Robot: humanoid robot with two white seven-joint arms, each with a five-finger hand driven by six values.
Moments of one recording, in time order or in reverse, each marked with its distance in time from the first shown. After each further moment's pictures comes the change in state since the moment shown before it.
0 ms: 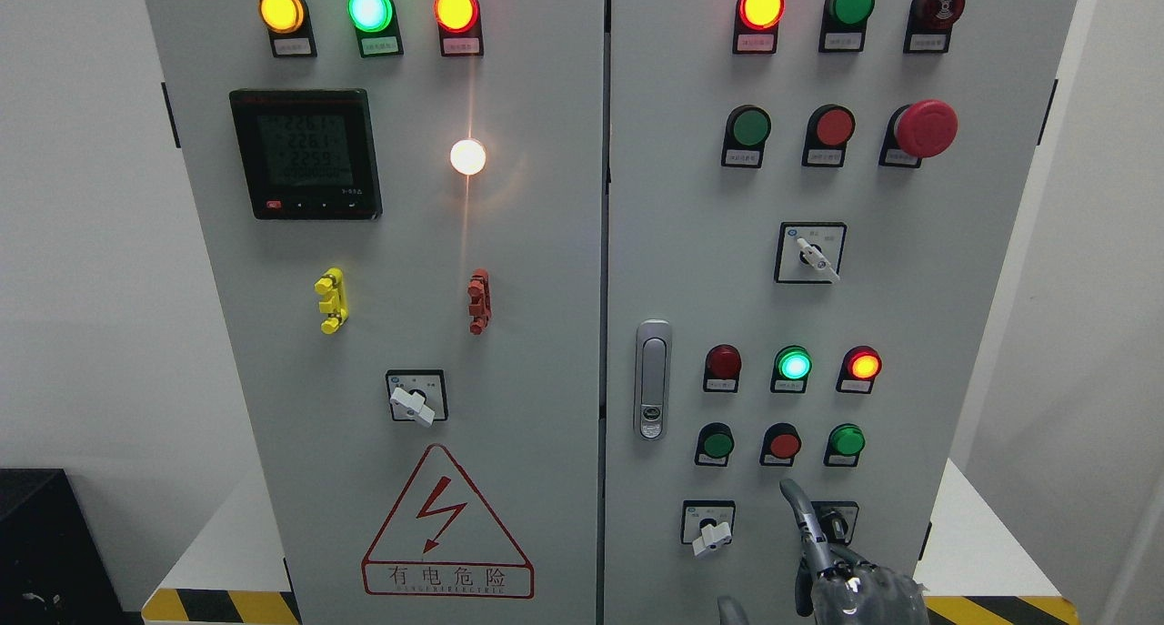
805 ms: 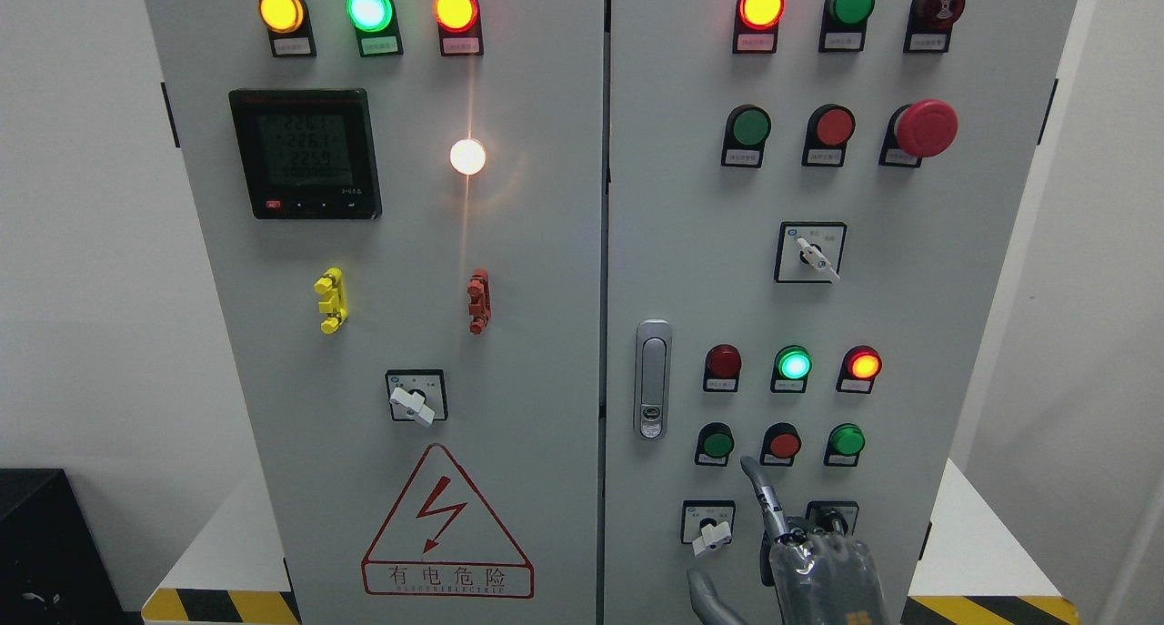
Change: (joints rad) left arm 0.000 0.000 0.000 0.000 0.000 0.000 0.000; right arm -0.112 0.003 0.033 0.138 0.021 0.018 0.010
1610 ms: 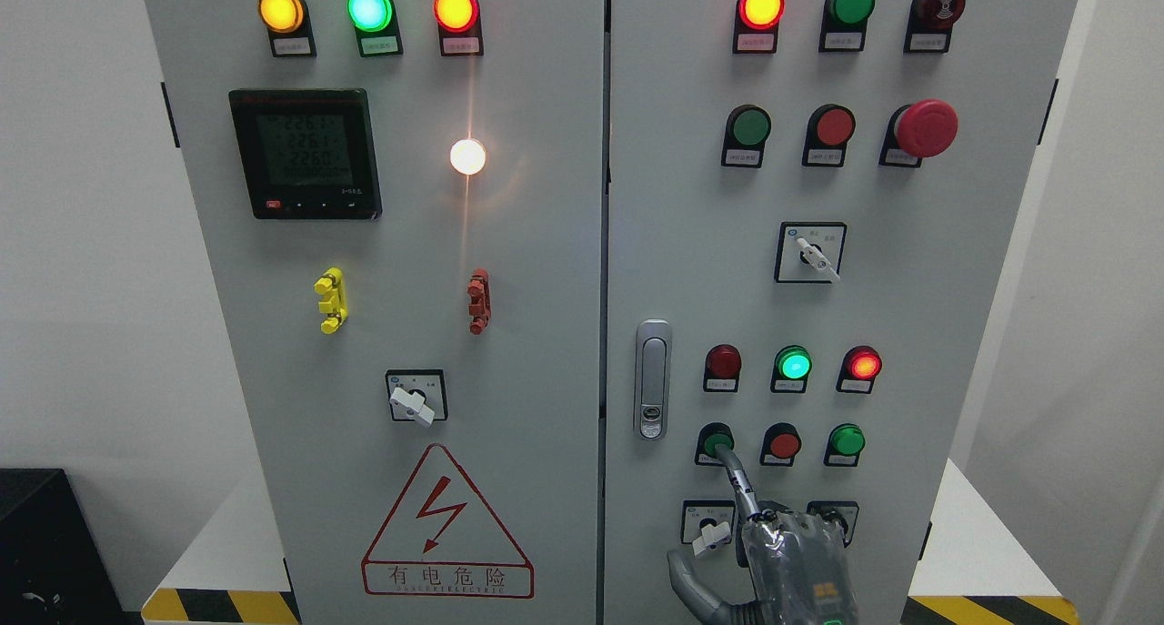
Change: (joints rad) left arm 0.000 0.000 0.000 0.000 0.000 0.000 0.000; right arm -0.077 0.001 0.015 0.107 0.002 0.018 0.003
